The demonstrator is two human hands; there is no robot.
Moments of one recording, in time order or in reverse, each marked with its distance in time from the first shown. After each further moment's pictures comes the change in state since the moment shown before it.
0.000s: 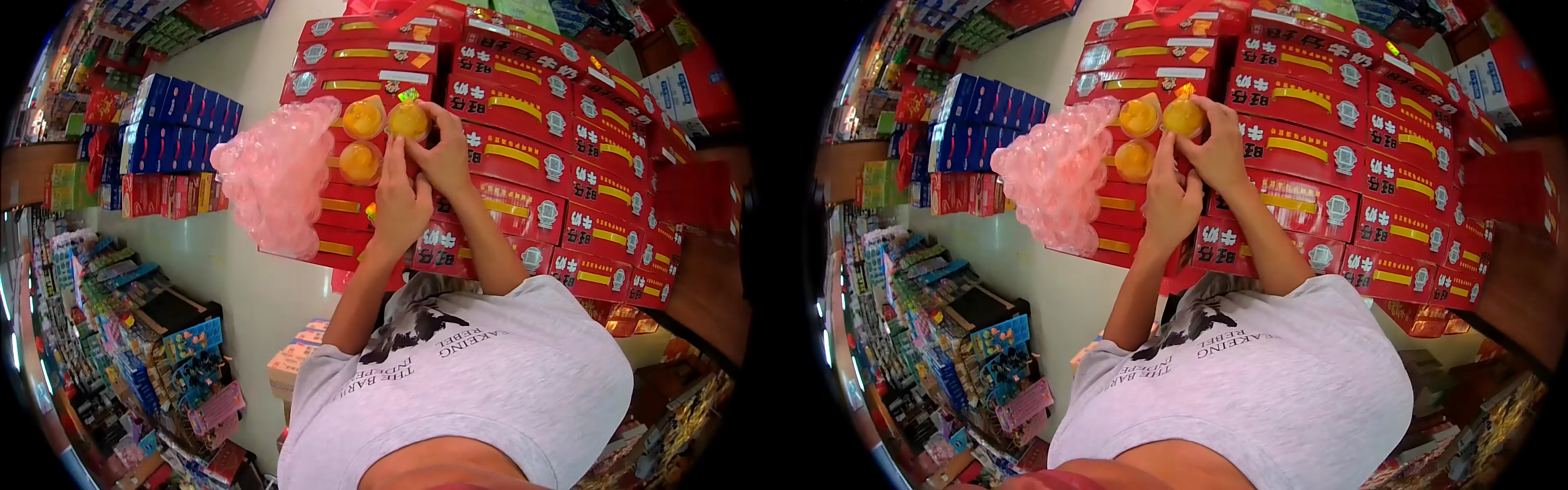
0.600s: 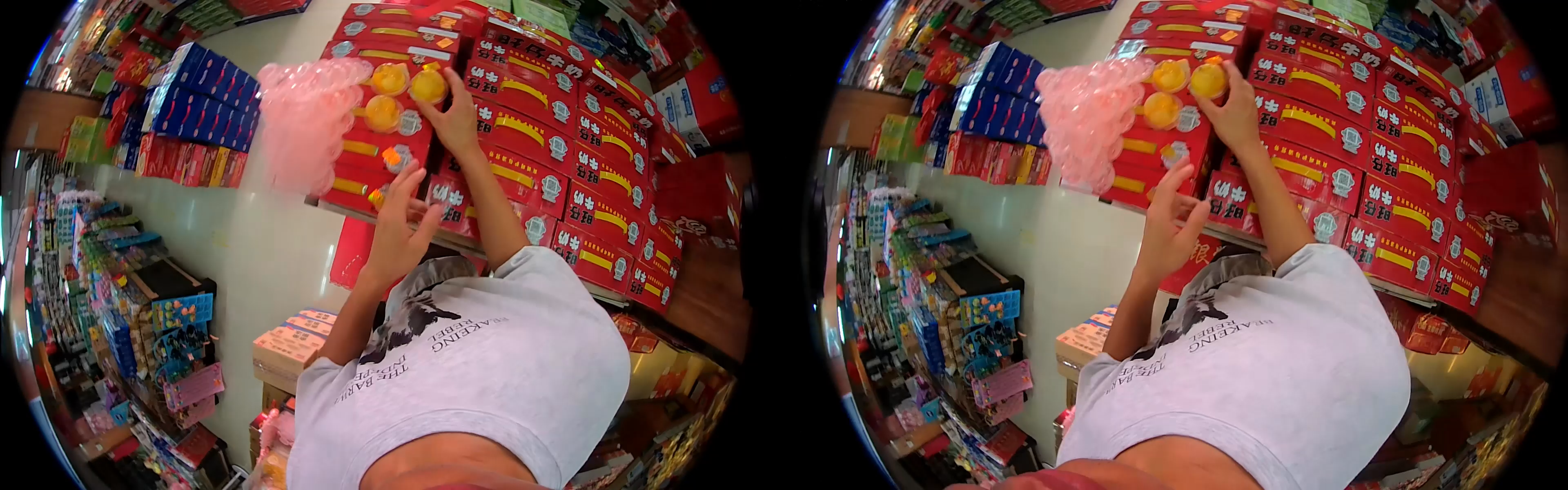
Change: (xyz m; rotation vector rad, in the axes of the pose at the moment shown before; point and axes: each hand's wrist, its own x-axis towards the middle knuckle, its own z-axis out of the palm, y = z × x) left_hand -0.115 0.058 -0.058 -0.429 -0.078 -0.183; right_hand -0.005 0.009 0.006 -0.045 0.028 -0.154
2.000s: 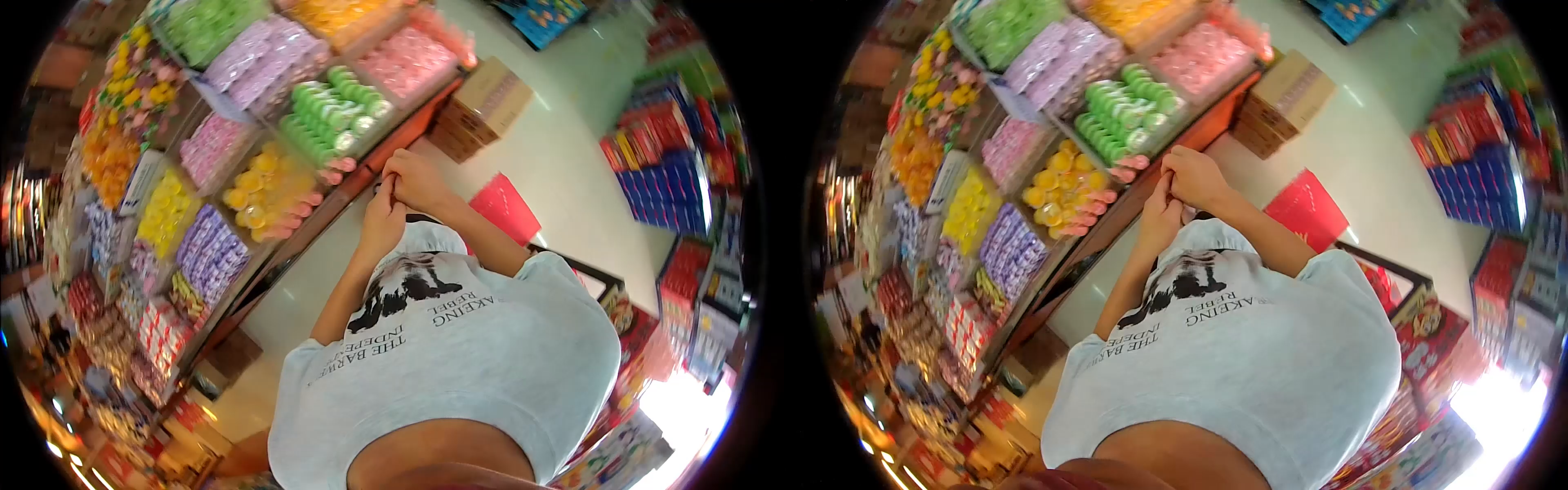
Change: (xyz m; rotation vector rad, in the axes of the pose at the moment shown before) left_hand -0.731 -0.018 0.095 -0.187 2.010 -0.730; right_hand -0.798 -0.342 -0.062 0.750 -2.222 -1.228
